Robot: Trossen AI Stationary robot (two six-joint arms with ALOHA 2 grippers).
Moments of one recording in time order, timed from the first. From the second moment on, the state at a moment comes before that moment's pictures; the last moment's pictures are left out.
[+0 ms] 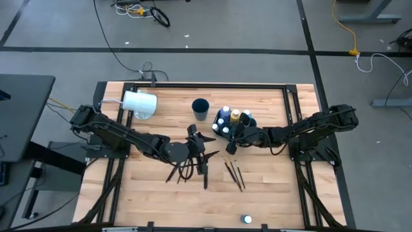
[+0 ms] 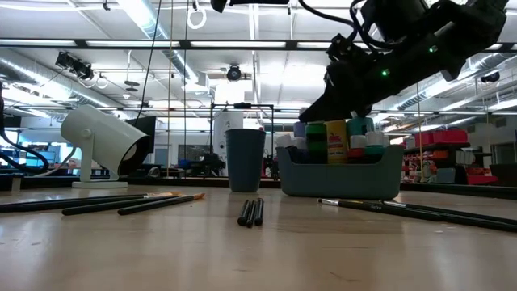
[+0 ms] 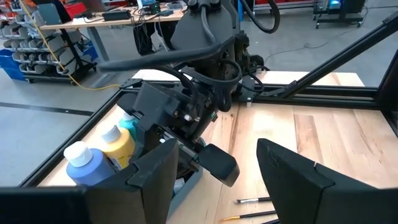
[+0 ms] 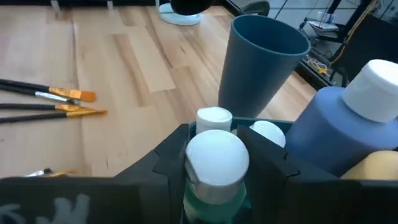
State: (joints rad) left arm -0.34 1.57 1.18 0.06 -0.64 -0.11; right arm 0.07 1.49 0.56 0.50 0.50 0.07
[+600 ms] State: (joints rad) left arm -0.34 1.57 1.18 0.06 -0.64 -0.11; right arm 0.09 1.43 0.56 0.54 0.53 -0.02
